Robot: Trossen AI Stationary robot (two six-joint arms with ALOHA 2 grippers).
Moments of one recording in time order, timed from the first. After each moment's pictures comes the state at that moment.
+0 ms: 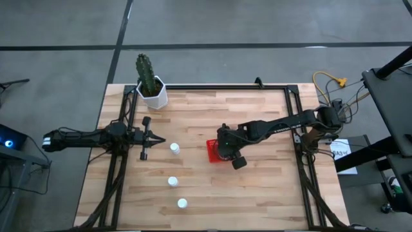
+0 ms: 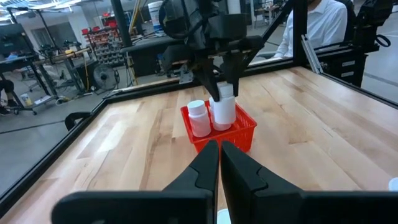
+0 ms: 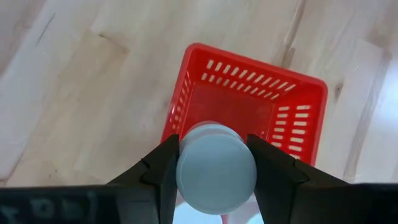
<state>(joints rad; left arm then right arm) 0.05 0.20 0.03 0.04 0.07 0.19 0.08 1.72 1.22 -0.61 -0.06 -0.31</state>
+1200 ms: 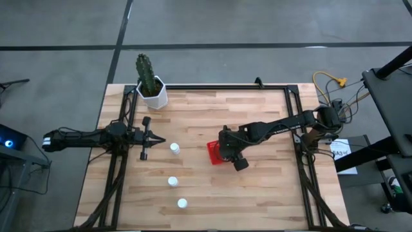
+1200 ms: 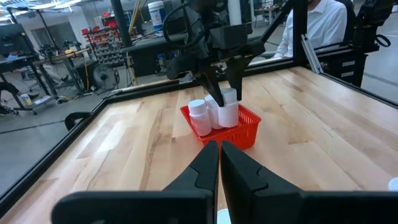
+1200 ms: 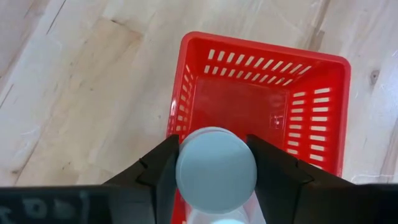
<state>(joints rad) 0.05 0.20 0.03 0.04 0.08 0.19 0.08 1.72 1.17 -0.58 -0.11 -0.29</state>
